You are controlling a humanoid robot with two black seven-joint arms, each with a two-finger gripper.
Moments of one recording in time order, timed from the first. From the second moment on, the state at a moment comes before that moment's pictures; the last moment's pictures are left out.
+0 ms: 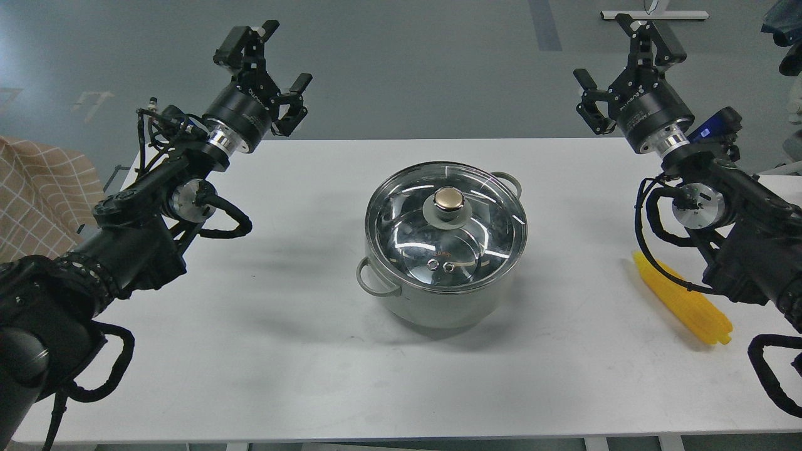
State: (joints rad) left arm -0.91 0.21 -0.64 -0.46 0.21 -0.49 -0.49; right arm 1.01 -0.22 0.48 0.39 -0.13 0.49 0.49
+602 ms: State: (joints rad) left arm -0.91 0.21 -0.64 -0.47 0.22 -0.49 -0.49; right arm 1.08 -0.16 0.41 0.22 -0.13 0.49 0.49
